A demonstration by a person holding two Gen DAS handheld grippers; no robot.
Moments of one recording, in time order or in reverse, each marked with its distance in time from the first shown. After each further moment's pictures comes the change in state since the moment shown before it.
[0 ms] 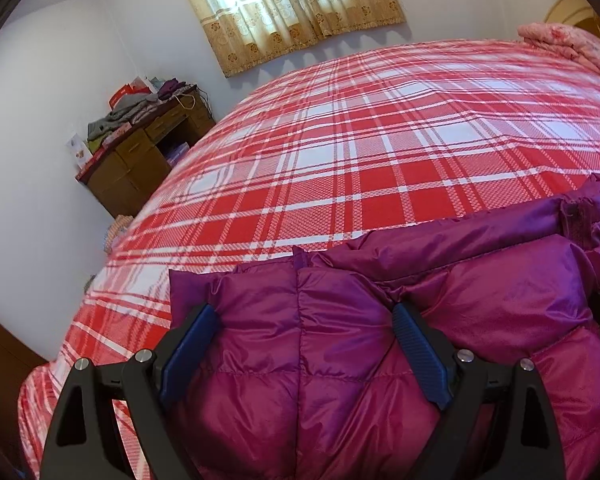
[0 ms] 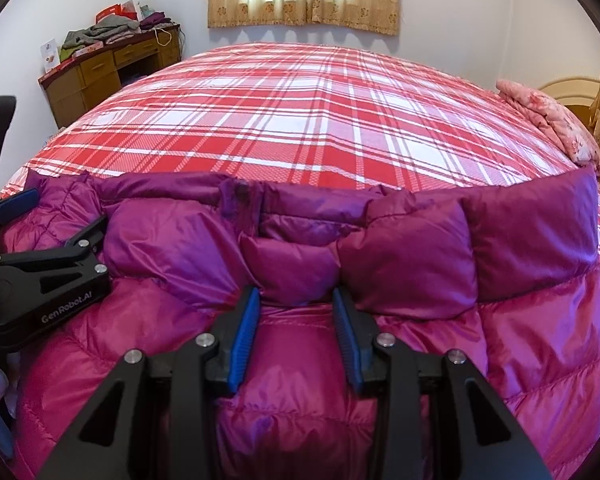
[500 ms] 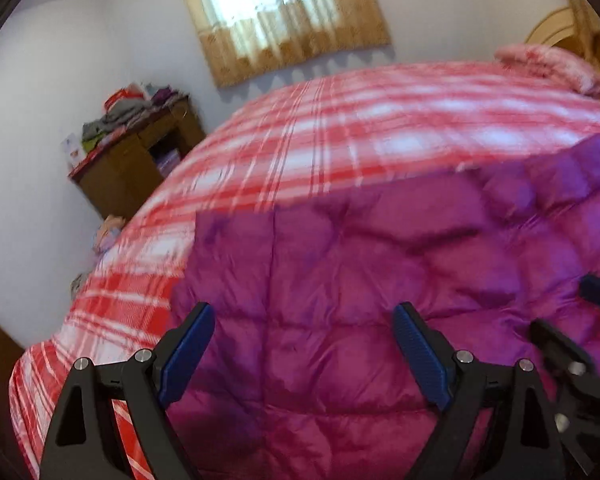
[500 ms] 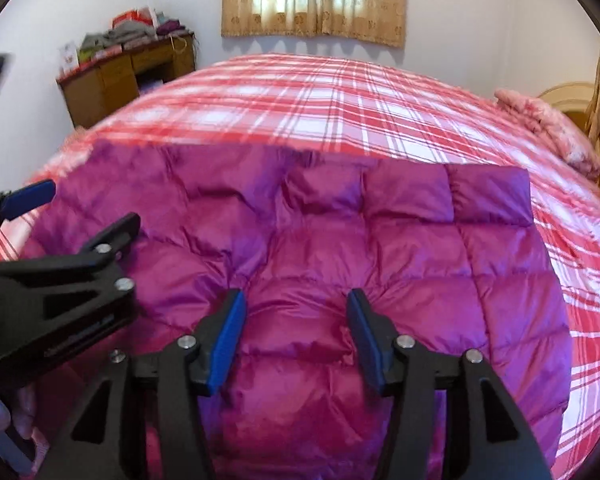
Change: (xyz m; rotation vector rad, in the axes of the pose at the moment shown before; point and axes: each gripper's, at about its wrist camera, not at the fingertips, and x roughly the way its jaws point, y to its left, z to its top) left arm -0.076 0.009 -0.052 -0.041 -0.039 -0.069; right arm -0.063 0.026 -0.047 -0.034 -0.039 0.000
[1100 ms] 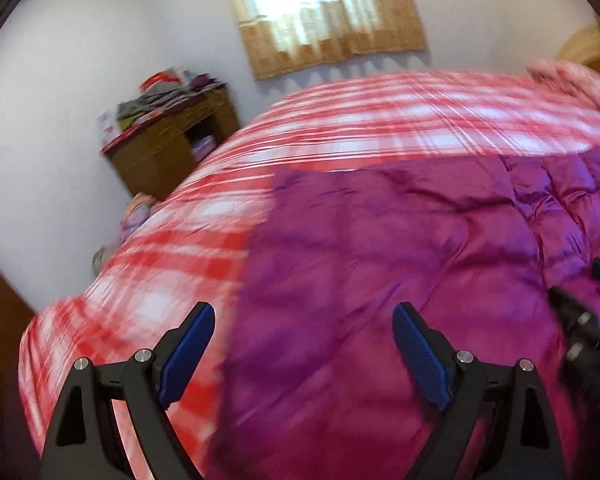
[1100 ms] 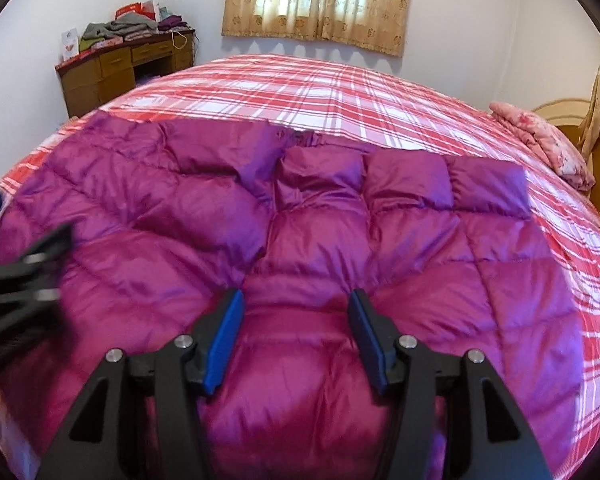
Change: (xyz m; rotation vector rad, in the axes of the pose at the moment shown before) left arm -0.055 0.050 -0.044 -0.115 -0.016 0.072; right arm -0.001 0.001 -0.015 -0.024 -0.025 -0.034
